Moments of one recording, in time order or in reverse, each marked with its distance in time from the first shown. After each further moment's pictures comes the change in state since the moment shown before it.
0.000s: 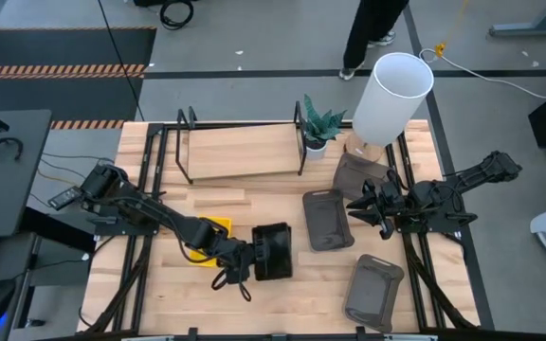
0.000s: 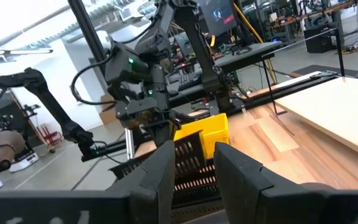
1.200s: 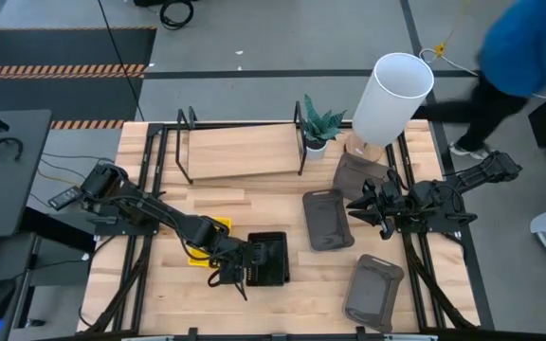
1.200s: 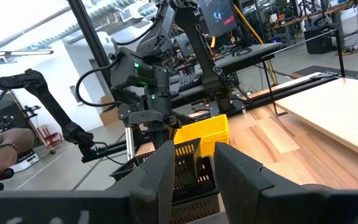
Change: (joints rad) left arm 0.015 0.000 0.000 -0.079 0.177 0.021; right arm 0.000 0.000 0.000 0.004 0.000 0.000
